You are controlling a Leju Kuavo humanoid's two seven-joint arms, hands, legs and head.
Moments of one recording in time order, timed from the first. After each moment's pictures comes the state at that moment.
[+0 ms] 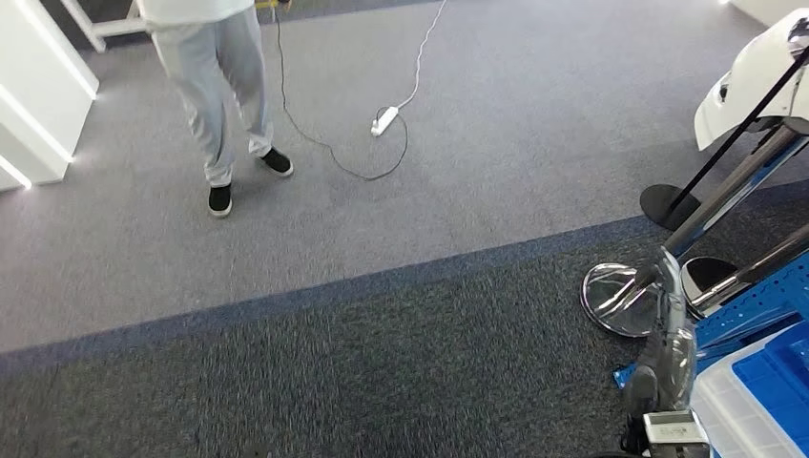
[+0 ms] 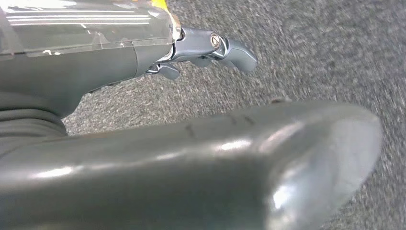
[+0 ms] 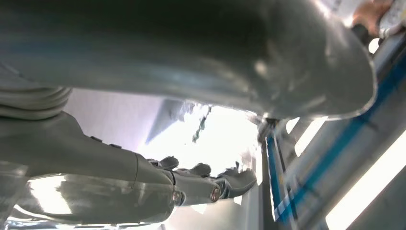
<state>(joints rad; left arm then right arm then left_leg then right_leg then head) -0.06 -0.01 -1.08 -0.15 1.15 0.26 -0.38 -0.07 -0.17 0.25 -1.71 0.17 -0.45 -0.63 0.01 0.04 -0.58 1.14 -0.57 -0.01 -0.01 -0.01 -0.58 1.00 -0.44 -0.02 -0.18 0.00</state>
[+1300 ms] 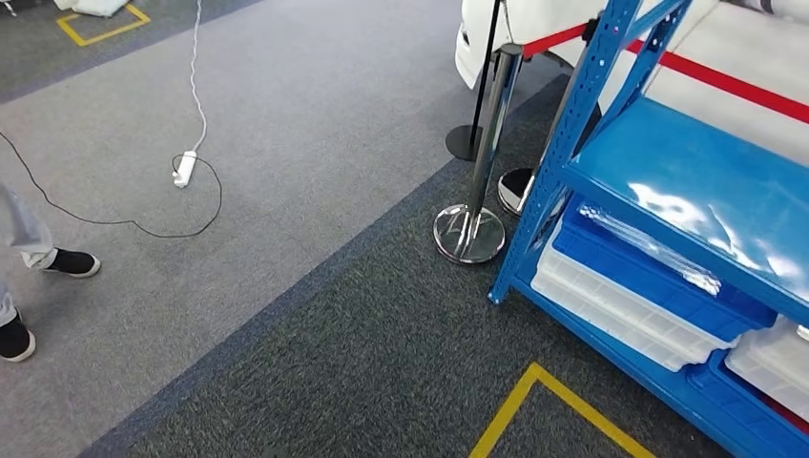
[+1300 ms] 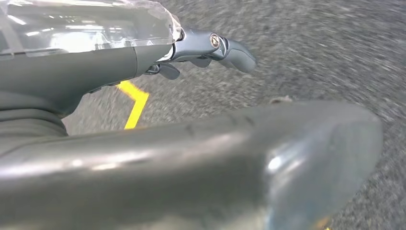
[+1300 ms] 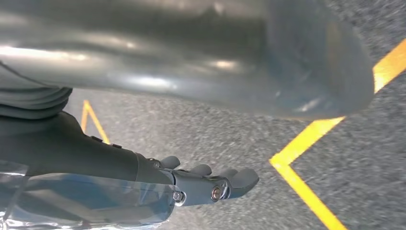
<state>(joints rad) -0.08 -0.03 -1.18 -0.15 1.09 0.35 -0.25 -0.04 0.00 -0.01 -0.23 0.28 -0.51 0.08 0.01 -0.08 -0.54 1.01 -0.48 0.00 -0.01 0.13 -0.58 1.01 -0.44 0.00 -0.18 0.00</state>
